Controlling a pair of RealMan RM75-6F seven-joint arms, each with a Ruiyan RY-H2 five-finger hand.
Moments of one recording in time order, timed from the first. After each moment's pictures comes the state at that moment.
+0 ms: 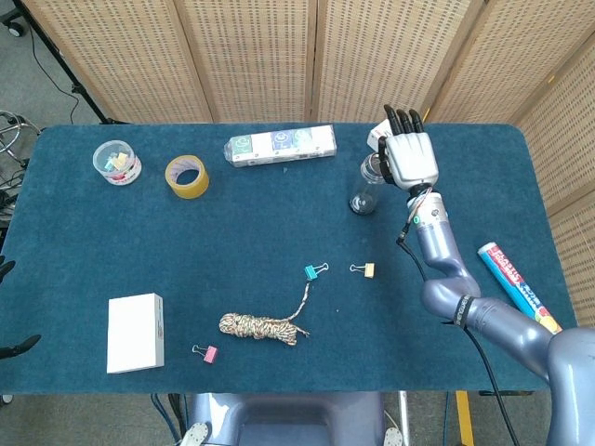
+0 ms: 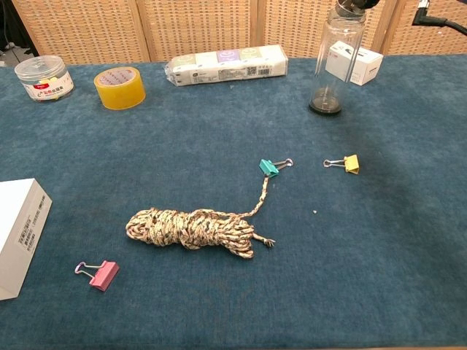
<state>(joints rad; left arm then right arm) -0.04 -0.89 0.00 -1.74 1.51 1.46 -0.25 1.01 -1.51 0.36 -1.03 -0.91 0.88 -0.36</state>
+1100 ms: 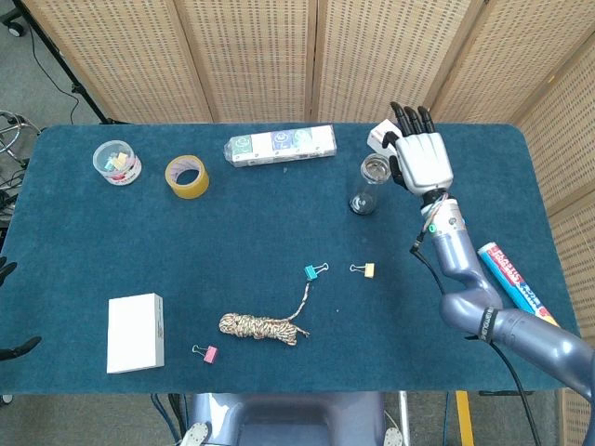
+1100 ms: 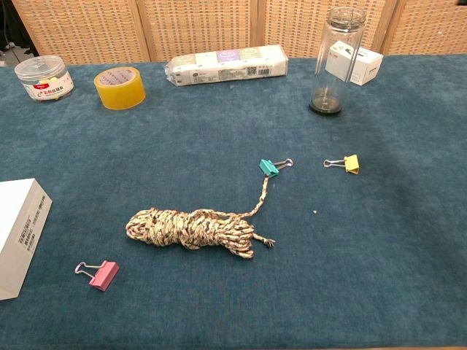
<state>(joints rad) -0.04 -0.88 0.01 -1.73 1.53 1.46 -0.27 0.92 -1.36 0.35 -1.26 -0.99 0.98 -0.34</state>
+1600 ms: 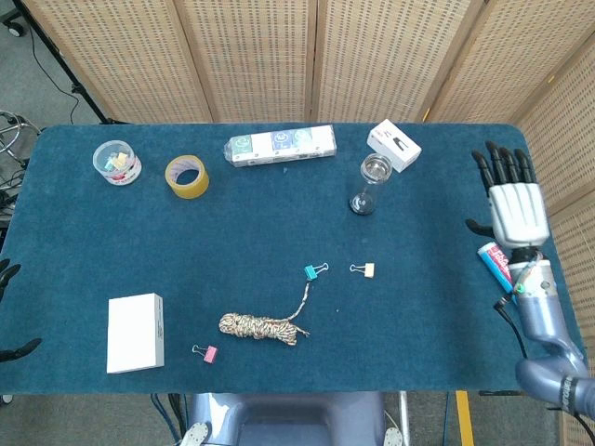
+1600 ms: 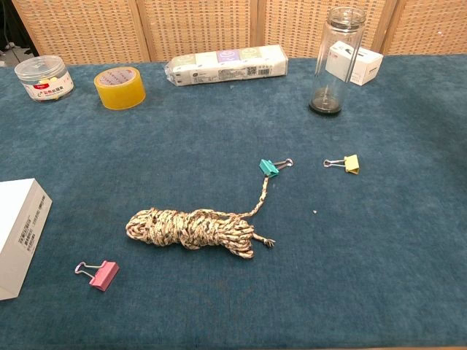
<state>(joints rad) -0.04 -0.89 0.01 -1.74 1.51 1.45 -0.18 0.57 -1.18 0.20 -1.41 -1.20 1.31 -0.17</state>
